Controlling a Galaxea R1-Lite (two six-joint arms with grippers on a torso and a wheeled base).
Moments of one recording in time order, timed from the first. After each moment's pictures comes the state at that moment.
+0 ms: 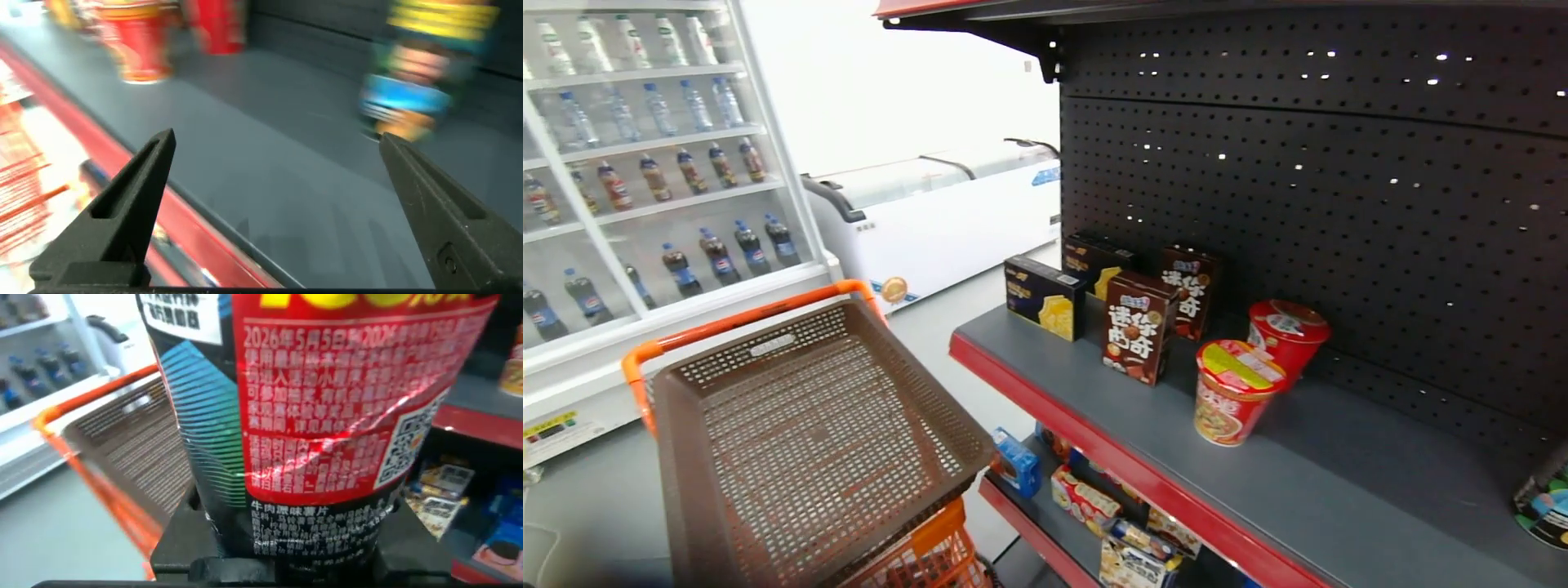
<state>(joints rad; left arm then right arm) -0.06 0.30 -0.26 -0.08 -0.07 0.05 0.00 0.00 0.00 0.00 -0.05 0.00</state>
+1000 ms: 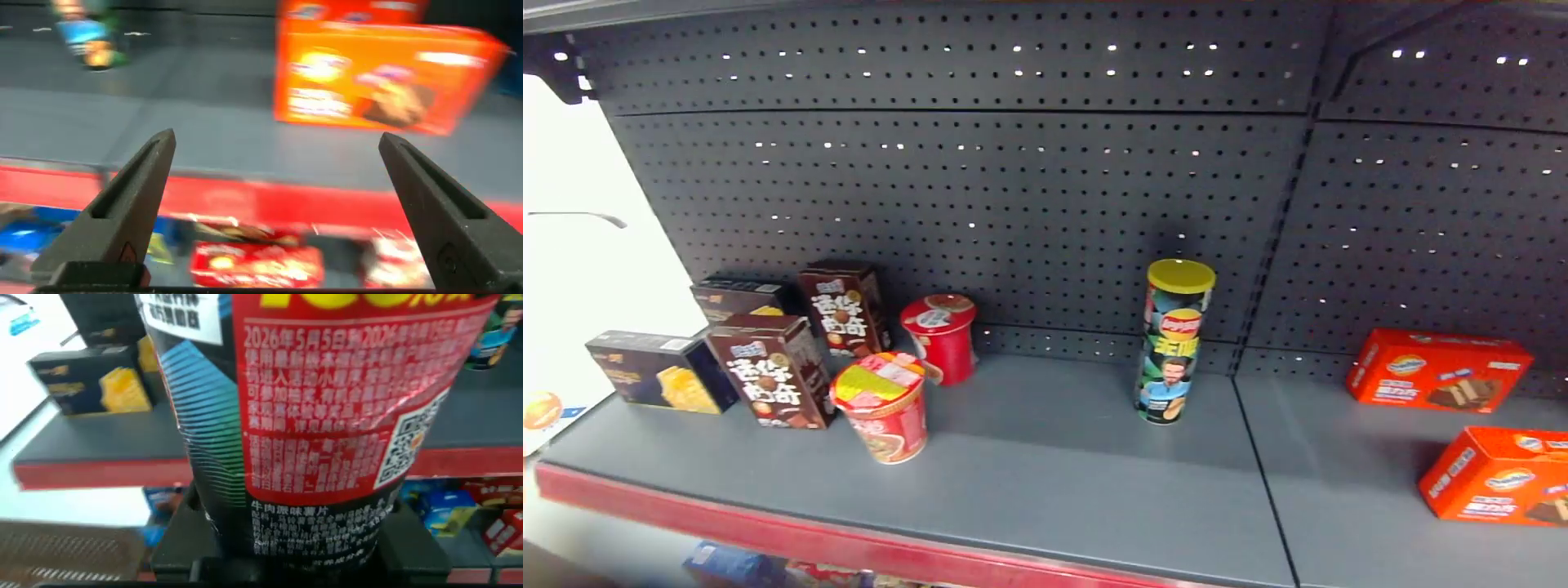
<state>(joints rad) -0.06 0.23 -0.26 0.05 -0.06 0.05 0.00 0.00 0.00 0.00 -0.05 0.00</state>
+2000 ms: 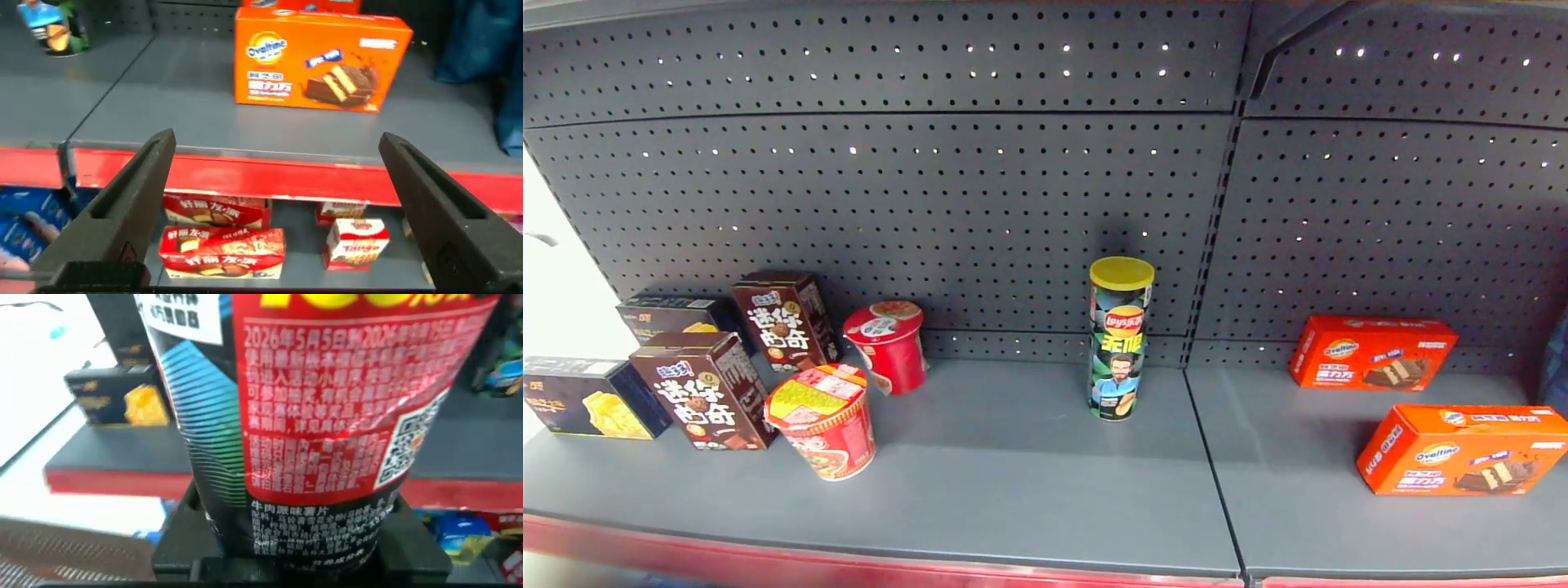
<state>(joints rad) -0.06 0.19 -0.45 0.26 0.14 0.05 0.00 0.02 -0.01 -0.01 -0.01 -0.05</state>
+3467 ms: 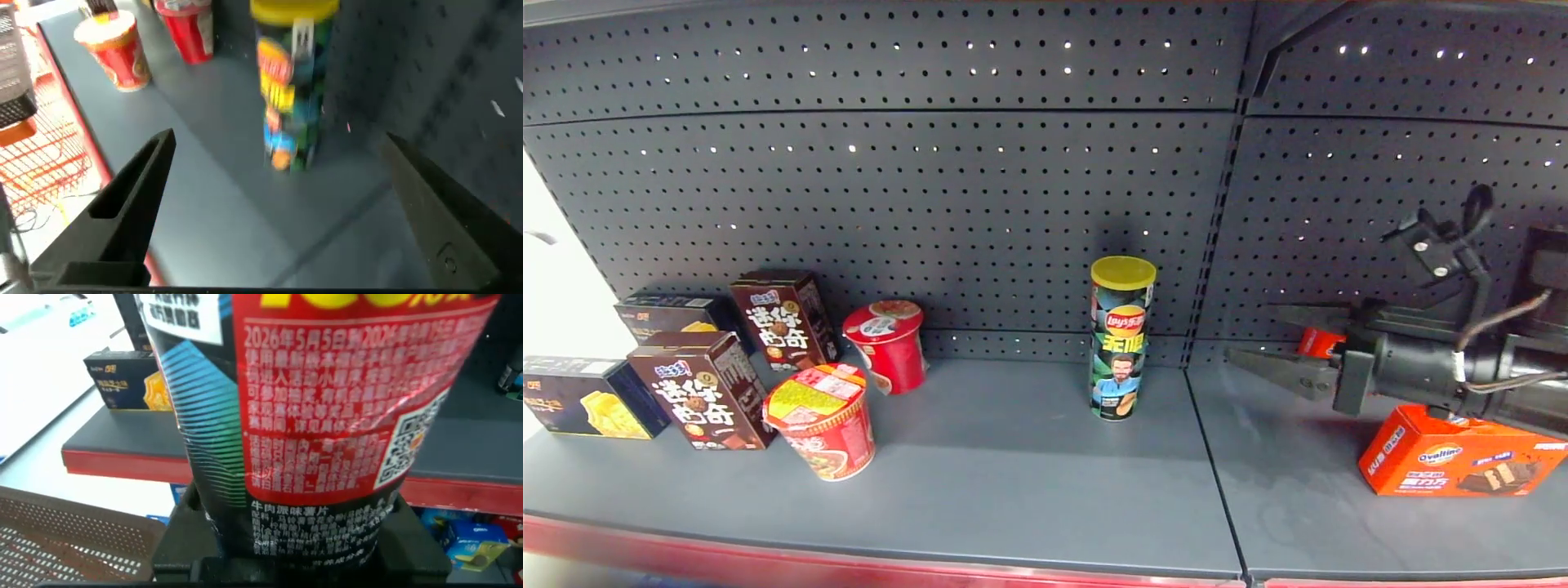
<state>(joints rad) -0.07 0.15 -0.44 0.29 0.17 0.04 0.33 1.51 -0.73 -0.63 0.54 -0.08</state>
